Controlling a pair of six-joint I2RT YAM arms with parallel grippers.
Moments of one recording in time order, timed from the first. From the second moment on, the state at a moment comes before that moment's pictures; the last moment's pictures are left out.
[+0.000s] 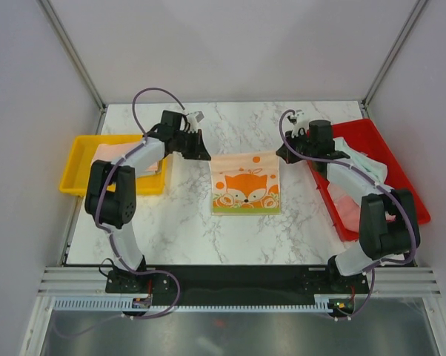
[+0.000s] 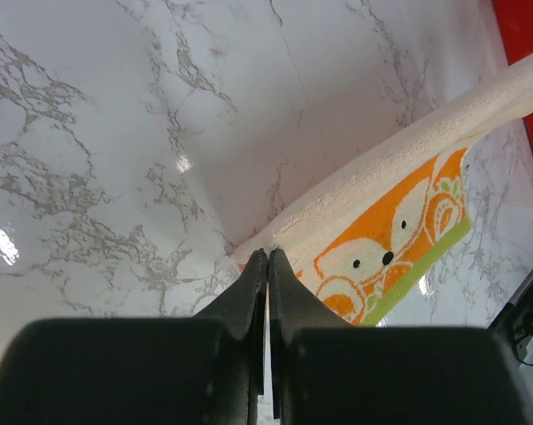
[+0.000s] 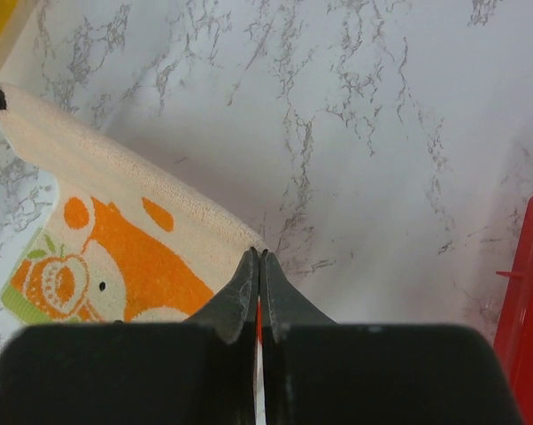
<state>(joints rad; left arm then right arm) -0.27 1.88 1.35 -0.32 0.56 -0.17 0.18 1.56 1.00 -0.01 -0.39 0.02</state>
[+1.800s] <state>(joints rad) -0.52 1.47 0.86 -0.31 0.27 -0.36 0.29 1.11 0.46 -0.22 -0.24 0.48</state>
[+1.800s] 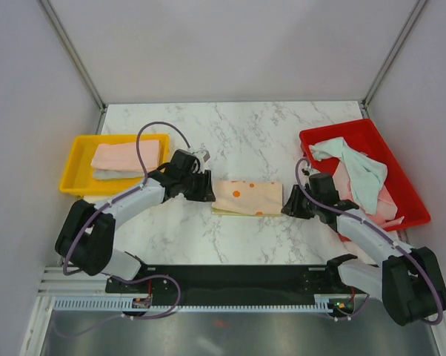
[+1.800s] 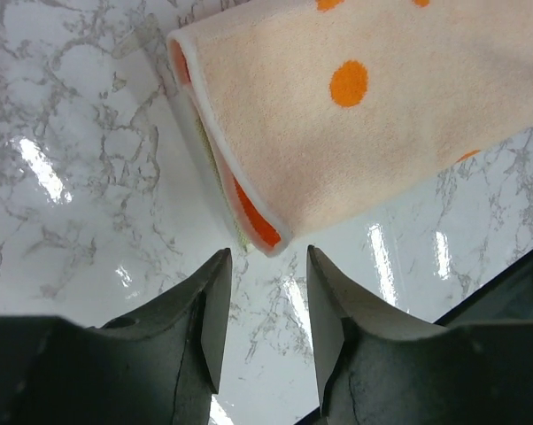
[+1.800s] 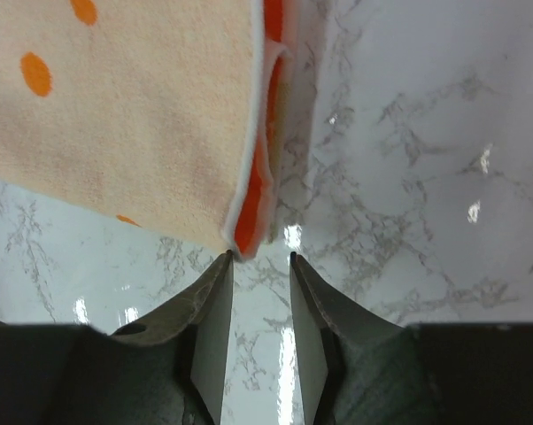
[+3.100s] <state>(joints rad) -0.51 1.55 0.97 -0.37 0.24 -0.58 0.31 1.24 0.57 -0.16 -0.38 0.53</state>
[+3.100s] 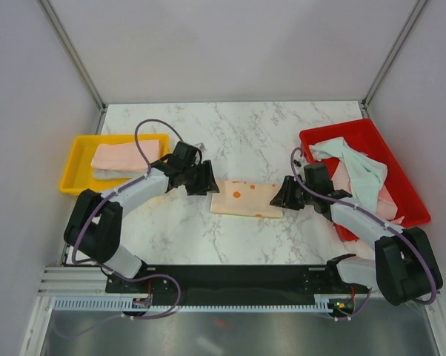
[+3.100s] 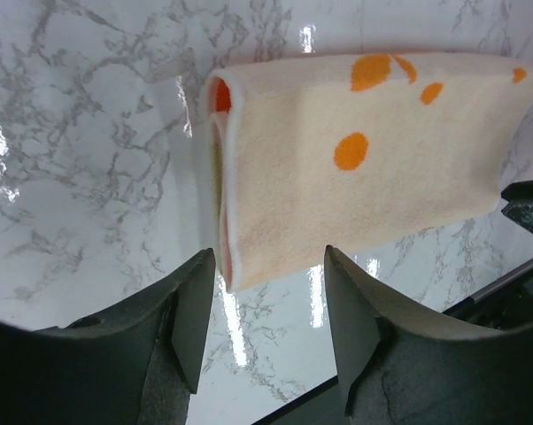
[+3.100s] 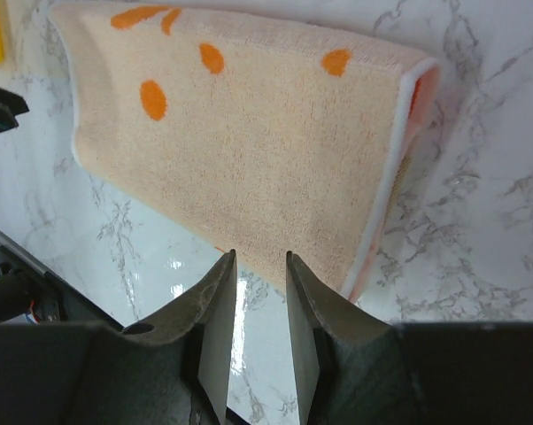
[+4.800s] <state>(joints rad) -0.52 1.78 1.04 -0.37 0.26 -0.66 0.31 0.89 0.52 -0.18 -0.44 0.58</state>
